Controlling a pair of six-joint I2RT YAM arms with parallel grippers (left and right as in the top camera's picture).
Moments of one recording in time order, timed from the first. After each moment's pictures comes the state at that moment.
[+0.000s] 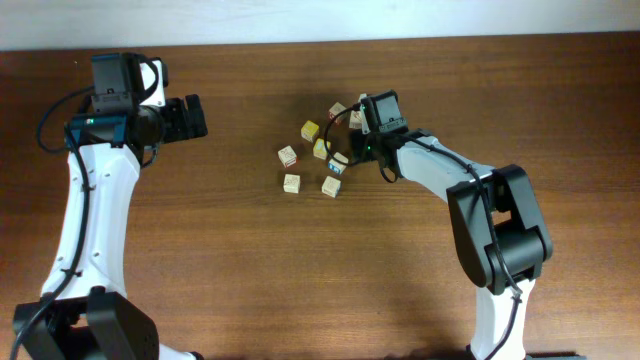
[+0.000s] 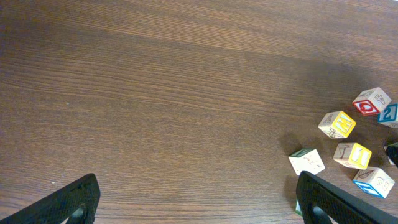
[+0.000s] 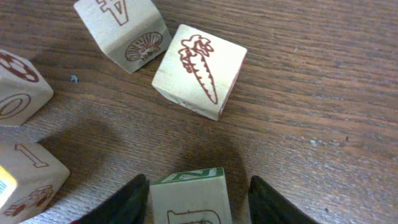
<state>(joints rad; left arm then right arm) 0.09 1.67 1.51 -0.78 0.09 -0.08 0.34 2.12 1.36 -0.20 0.00 0.16</state>
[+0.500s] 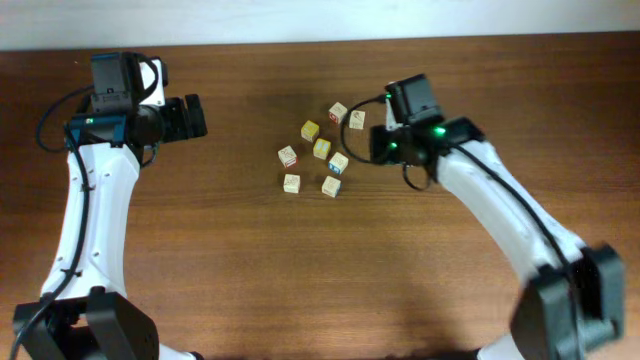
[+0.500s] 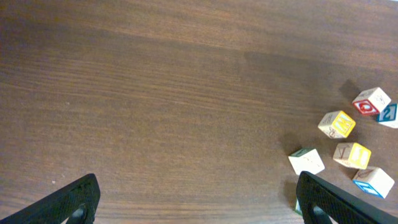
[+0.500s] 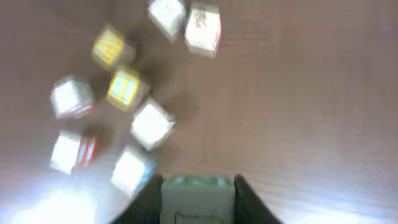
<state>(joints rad) 0.09 1.67 1.52 -0.79 0.09 -0.08 0.34 1.69 1.39 -0.75 -0.05 0.32</state>
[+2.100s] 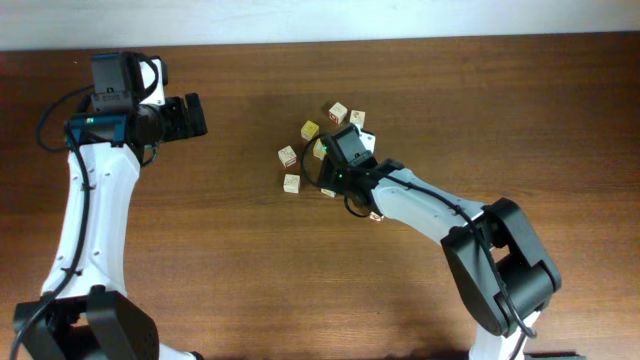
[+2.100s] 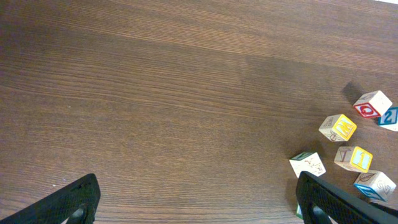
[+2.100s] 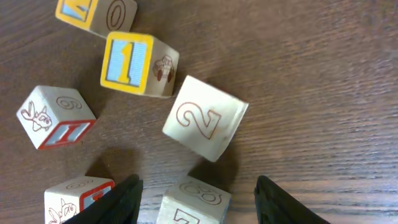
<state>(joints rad) 0.09 1.67 1.52 -0.77 0.08 -0.08 0.56 1.95 1.20 -0.27 0.07 0.82</state>
